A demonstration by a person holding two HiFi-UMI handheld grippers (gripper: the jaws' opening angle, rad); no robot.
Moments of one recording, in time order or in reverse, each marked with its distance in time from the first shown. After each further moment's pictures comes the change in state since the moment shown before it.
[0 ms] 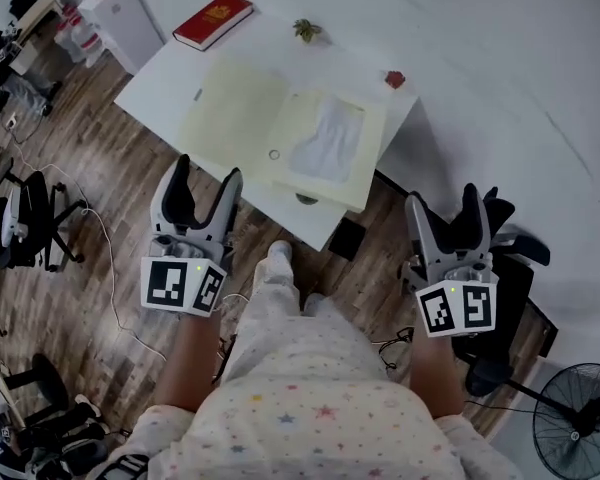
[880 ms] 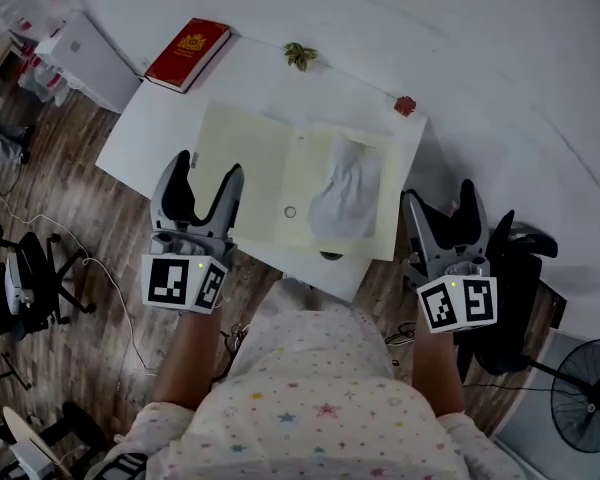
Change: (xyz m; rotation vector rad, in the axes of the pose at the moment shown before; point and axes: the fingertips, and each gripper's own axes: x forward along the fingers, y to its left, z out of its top) left arm 0.158 0.104 -0.010 -0.016 0.034 -0.152; right arm 0.149 0.010 -0.012 0.005 0.048 -0.128
